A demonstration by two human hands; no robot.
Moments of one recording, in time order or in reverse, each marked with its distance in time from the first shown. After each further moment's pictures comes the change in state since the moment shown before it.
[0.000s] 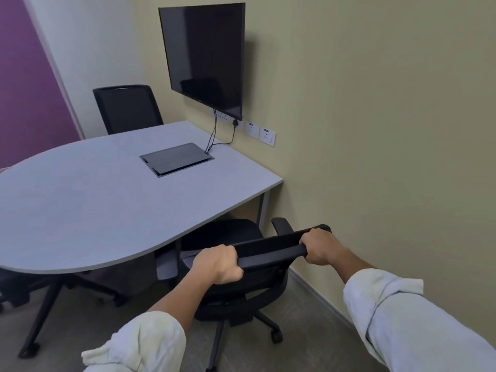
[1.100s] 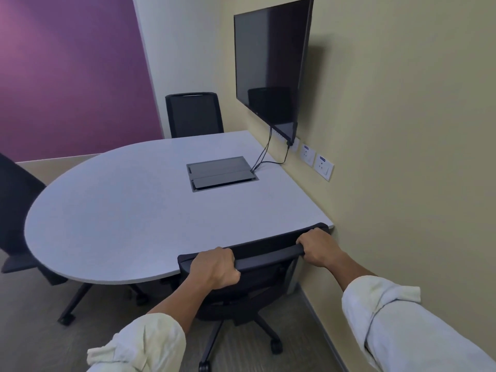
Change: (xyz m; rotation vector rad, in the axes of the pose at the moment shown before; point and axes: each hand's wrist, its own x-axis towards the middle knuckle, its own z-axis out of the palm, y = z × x) left_hand 0.207 -0.019 -0.062 -0.052 0.167 -0.407; right_hand 0.305 0.078 -0.069 -0.104 0.168 -0.393
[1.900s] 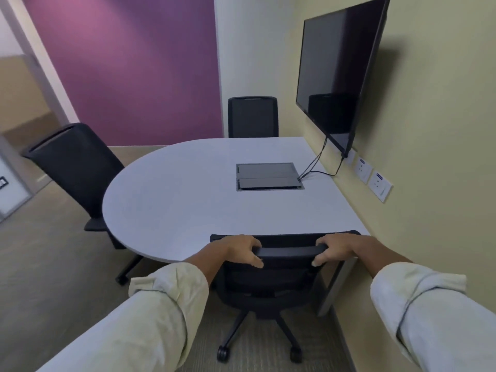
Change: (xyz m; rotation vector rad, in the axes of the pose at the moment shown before) left_hand 0.032 -0.006 -0.035 -0.316 -0.243 -0.020; right_hand 0.063 0.025 -0.046 0.235 -0.462 -0.177
